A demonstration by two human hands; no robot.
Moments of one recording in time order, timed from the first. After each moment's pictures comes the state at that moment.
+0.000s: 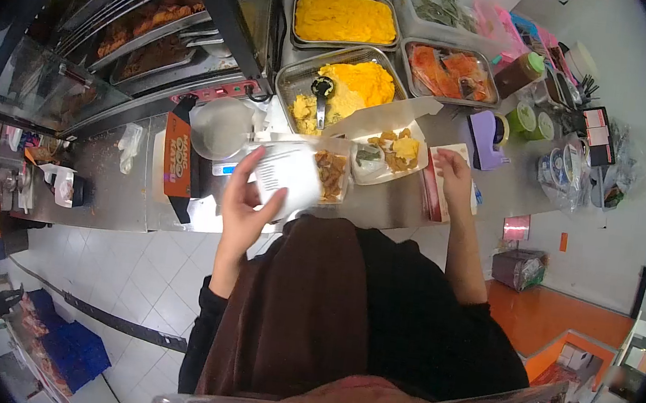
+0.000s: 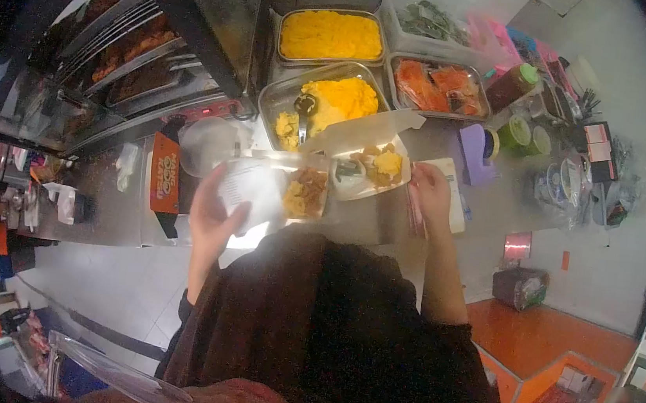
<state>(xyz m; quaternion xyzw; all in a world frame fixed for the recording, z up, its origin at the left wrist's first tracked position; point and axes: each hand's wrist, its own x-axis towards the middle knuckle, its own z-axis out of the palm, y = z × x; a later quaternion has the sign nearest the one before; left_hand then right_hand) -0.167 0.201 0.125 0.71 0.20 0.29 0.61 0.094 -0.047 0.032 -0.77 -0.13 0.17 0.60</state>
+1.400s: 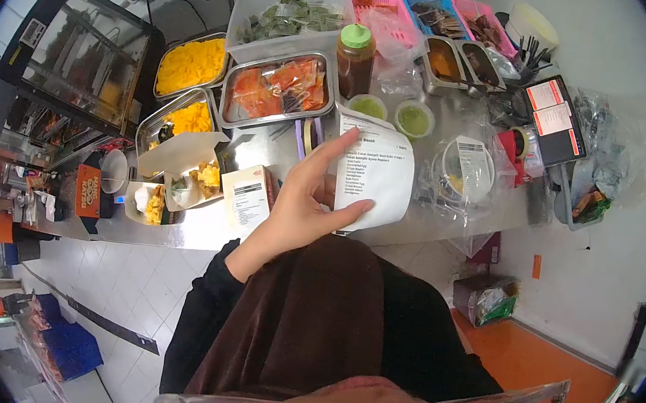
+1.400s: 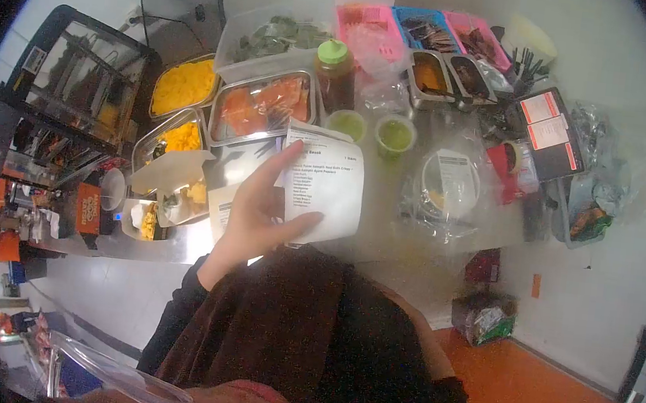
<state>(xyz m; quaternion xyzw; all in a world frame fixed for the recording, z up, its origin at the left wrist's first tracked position) 0.233 -0.210 0.183 0.72 0.02 0.16 0.68 0.245 -0.538 -0.062 -0.67 -0.06 0.66 0.35</state>
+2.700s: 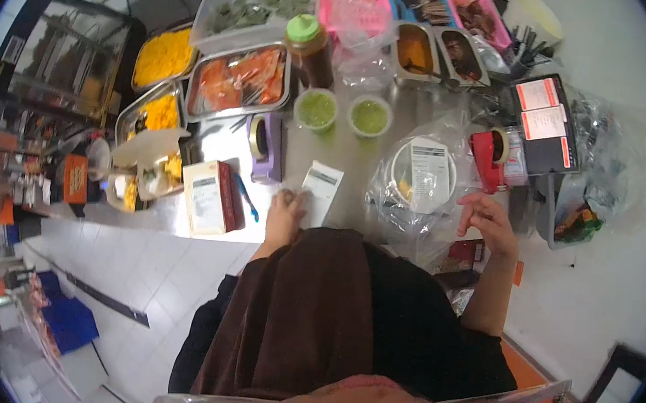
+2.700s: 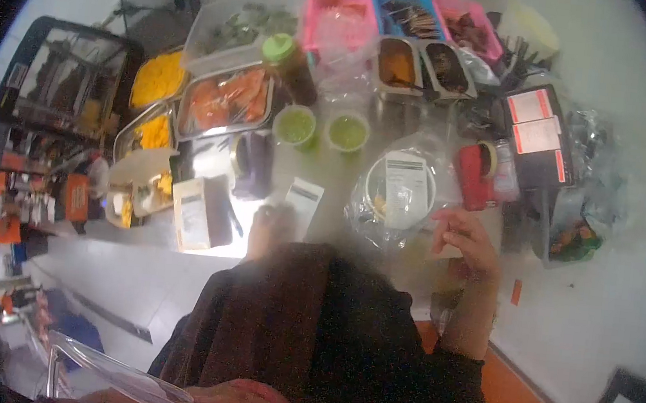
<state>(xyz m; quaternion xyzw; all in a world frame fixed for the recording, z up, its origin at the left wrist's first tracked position) 0.232 -0.263 -0.068 0.94 0.25 0.07 0.22 0.509 -0.570 0.088 -0.59 -0.27 0.45 0.62</state>
